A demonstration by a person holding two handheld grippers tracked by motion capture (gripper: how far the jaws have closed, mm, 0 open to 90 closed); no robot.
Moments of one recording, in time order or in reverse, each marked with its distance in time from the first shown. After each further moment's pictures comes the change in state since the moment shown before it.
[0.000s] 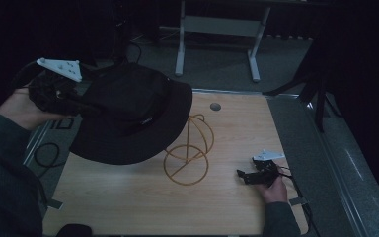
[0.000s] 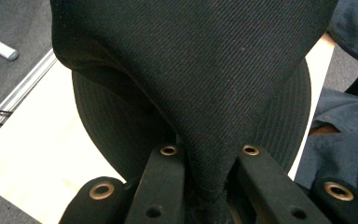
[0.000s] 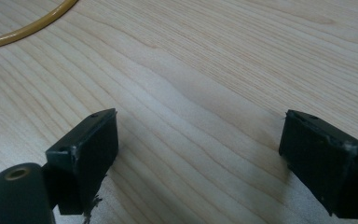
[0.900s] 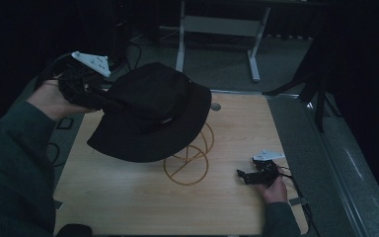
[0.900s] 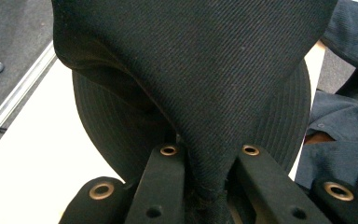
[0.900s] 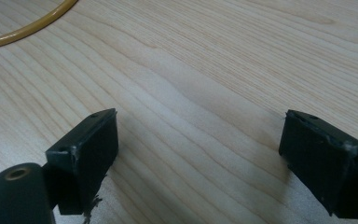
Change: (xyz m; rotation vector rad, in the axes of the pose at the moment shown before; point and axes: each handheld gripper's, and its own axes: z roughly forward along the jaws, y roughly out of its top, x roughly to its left) left arm -0.006 0.044 0.027 0.029 -0.042 0.057; right arm 0.000 0.000 0.000 0.000 0.000 -0.001
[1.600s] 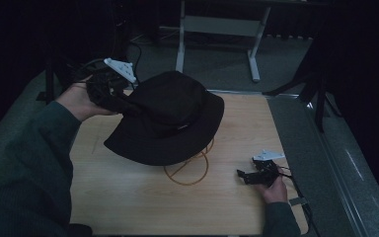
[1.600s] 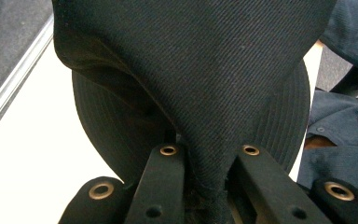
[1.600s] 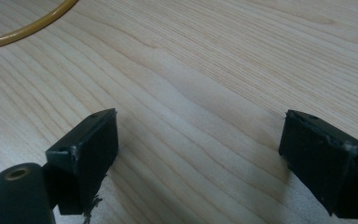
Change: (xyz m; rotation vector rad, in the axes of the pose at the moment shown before) left arm -0.002 0.023 0.041 0.036 -0.041 0.033; right arm 0.000 0.000 0.000 0.000 0.001 0.000
